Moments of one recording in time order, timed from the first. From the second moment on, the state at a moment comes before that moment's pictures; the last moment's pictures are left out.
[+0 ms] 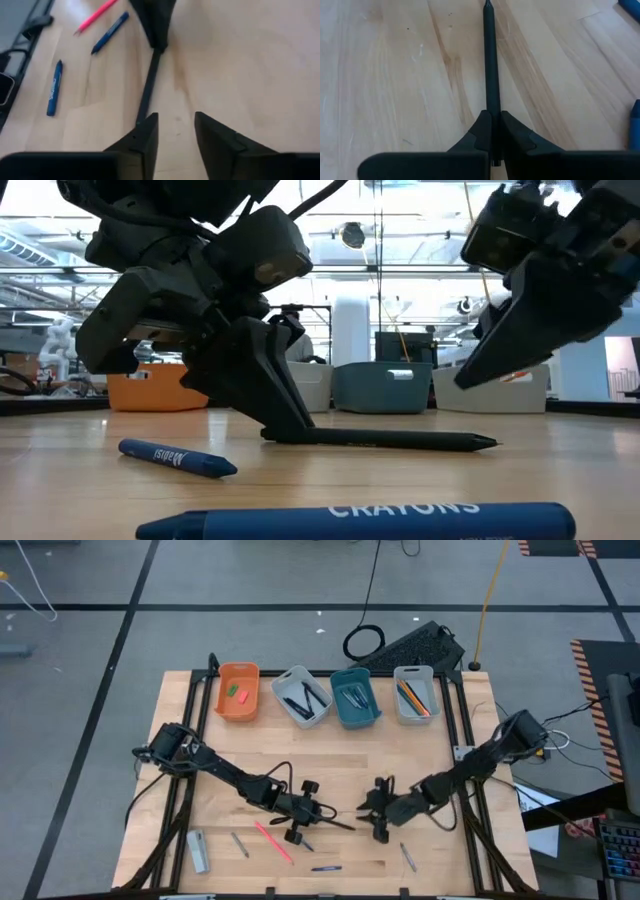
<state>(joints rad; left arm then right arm) -0.35 1.97 0.97 0.08 -0.05 0.02 0.52 1.60 0.57 0.31 0.32 0.60</state>
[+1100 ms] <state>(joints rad) -0.34 1.98 0.96 0.12 -0.07 -0.01 0.57 1.85 0.87 -0.07 0.38 0.67</state>
